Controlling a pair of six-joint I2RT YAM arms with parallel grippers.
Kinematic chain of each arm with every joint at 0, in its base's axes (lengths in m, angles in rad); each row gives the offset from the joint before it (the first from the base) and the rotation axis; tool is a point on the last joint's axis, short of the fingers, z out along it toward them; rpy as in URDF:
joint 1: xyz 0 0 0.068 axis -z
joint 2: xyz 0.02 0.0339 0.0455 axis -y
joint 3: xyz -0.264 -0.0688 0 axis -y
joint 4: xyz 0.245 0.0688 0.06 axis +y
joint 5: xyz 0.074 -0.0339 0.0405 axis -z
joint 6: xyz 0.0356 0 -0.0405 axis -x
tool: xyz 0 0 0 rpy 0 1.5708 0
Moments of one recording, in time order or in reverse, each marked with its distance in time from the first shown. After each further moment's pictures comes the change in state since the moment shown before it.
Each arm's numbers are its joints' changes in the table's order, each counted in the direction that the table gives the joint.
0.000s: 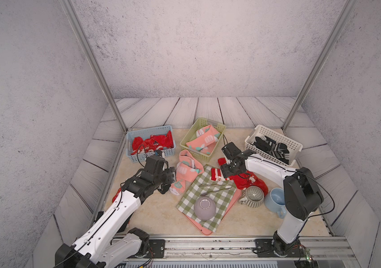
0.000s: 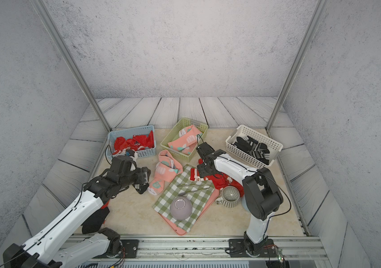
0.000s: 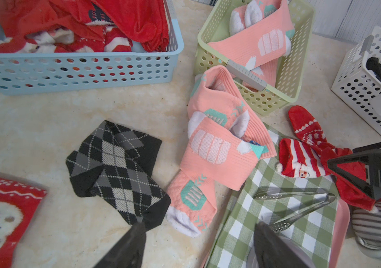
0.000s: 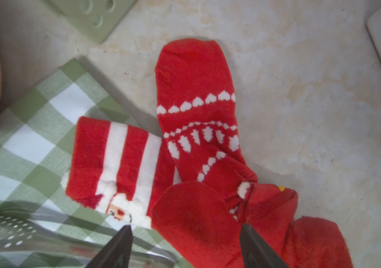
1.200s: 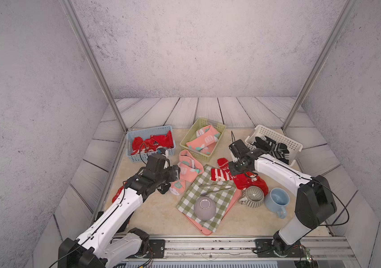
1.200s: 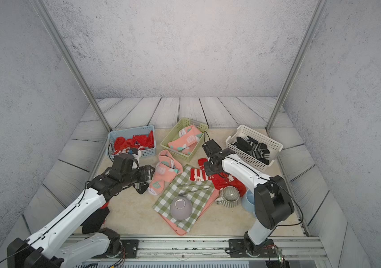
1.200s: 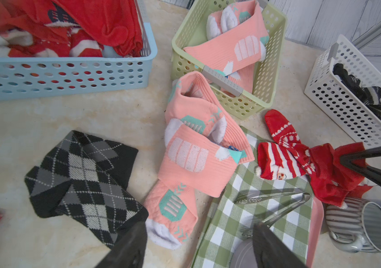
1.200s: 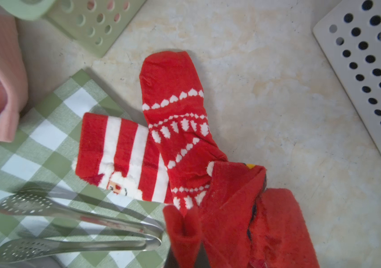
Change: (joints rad) left arm 0.000 -0.041 -0.001 -0.099 0.099 0.005; right arm 0.035 0.160 -0.017 0.067 -0.022 -0.005
